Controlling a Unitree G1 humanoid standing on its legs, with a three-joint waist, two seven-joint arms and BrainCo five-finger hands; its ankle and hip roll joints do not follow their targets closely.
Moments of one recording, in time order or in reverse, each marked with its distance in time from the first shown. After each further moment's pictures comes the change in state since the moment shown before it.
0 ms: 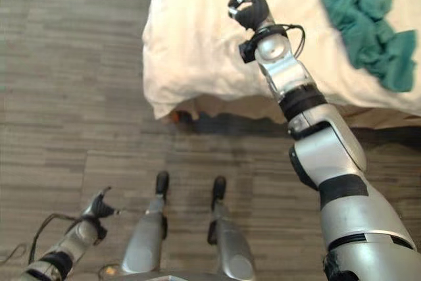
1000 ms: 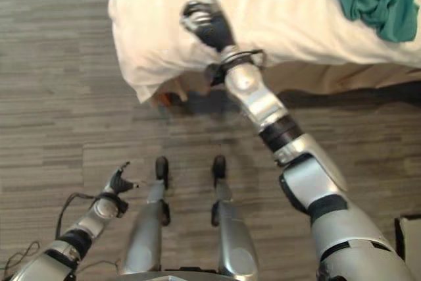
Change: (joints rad) left arm -0.124 -0.084 -0.028 0.002 -0.116 -0.022 0.000; right arm 0.248 0.027 -0.007 -0.318 0.099 -0.142 -0.049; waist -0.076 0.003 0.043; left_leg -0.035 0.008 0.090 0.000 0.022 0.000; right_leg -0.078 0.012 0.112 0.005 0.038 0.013
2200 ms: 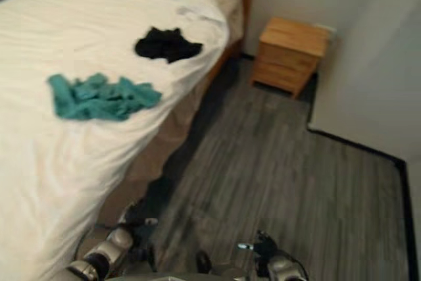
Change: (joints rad) left arm 0.035 -0.206 -0.026 0.169 0.064 0.075 0.021; right arm 0.980 0.225 -0.158 0.626 -0.237 0.073 0.126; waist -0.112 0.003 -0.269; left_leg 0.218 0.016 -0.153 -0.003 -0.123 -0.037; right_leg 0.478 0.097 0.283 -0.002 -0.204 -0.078
